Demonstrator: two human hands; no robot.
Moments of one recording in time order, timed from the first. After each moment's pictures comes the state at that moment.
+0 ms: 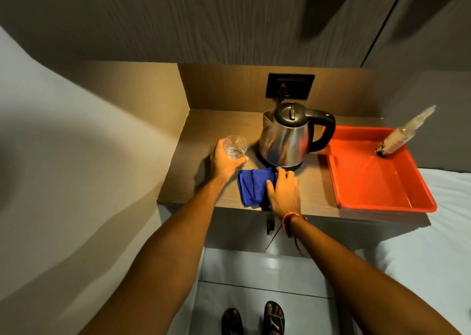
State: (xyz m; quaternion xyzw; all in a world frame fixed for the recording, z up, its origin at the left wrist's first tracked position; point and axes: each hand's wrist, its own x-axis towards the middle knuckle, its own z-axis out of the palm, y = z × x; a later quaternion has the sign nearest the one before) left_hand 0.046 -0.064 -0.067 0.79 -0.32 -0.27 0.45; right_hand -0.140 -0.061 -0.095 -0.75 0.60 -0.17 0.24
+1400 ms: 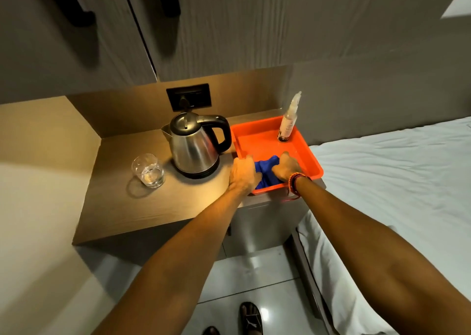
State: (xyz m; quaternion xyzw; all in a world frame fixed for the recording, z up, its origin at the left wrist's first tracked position) left_hand -0.228 -0.115 -0.039 0.72 -0.64 -0.23 0.15; right_hand -0.366 -0.148 -0.031 -0.60 0.73 -0.11 0.32
